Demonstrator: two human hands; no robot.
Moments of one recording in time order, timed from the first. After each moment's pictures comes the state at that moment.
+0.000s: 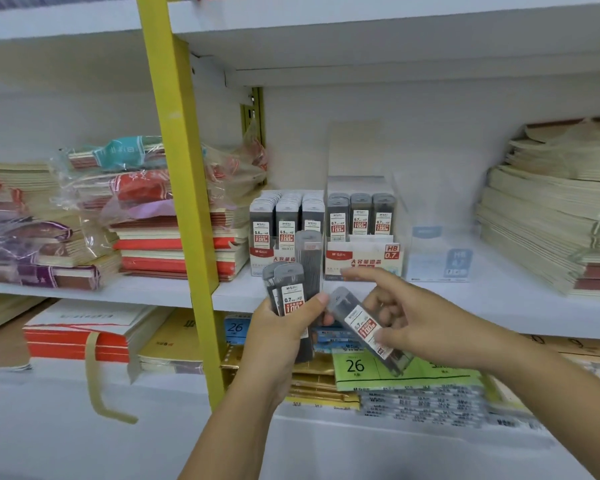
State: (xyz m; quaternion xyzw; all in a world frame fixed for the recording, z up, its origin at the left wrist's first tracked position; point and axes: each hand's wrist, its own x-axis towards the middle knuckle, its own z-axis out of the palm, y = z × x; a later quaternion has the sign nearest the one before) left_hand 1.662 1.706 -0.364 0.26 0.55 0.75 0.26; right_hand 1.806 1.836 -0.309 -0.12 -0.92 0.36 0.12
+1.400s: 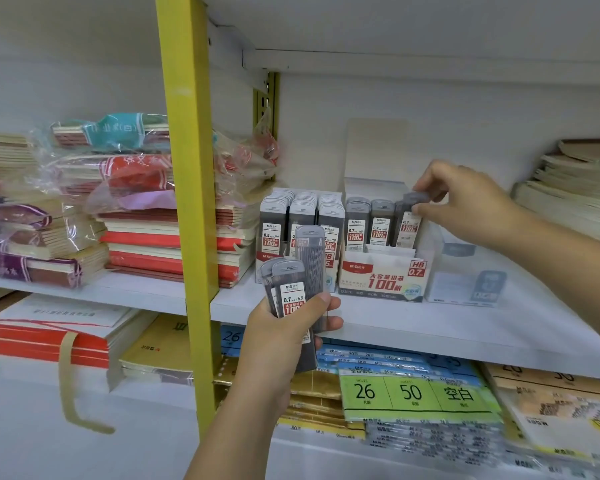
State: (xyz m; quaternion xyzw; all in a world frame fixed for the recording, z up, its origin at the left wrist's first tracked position) left_hand 1.636 1.719 -0.361 0.24 0.52 0.78 0.26; right_hand 1.745 1.952 -0.221 -0.21 -0.92 0.00 0.34
